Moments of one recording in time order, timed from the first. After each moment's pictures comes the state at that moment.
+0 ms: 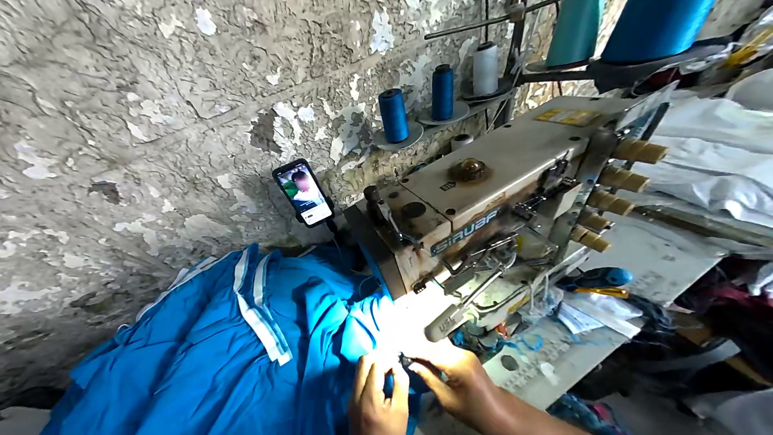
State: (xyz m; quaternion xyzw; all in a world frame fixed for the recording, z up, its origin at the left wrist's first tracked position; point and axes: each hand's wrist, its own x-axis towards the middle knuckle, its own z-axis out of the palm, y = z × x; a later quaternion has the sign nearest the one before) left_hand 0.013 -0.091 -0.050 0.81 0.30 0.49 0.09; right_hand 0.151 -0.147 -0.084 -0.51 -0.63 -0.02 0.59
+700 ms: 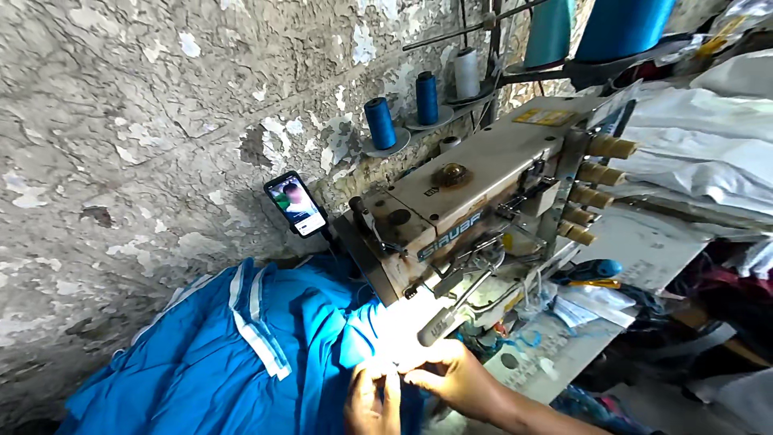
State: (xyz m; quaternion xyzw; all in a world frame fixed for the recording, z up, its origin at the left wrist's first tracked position) left_hand 0.004 -0.093 -0.053 0.75 0.30 0.48 0.35; right_hand 0.155 -0.145 -0.075 -0.44 -0.58 0.20 0.66
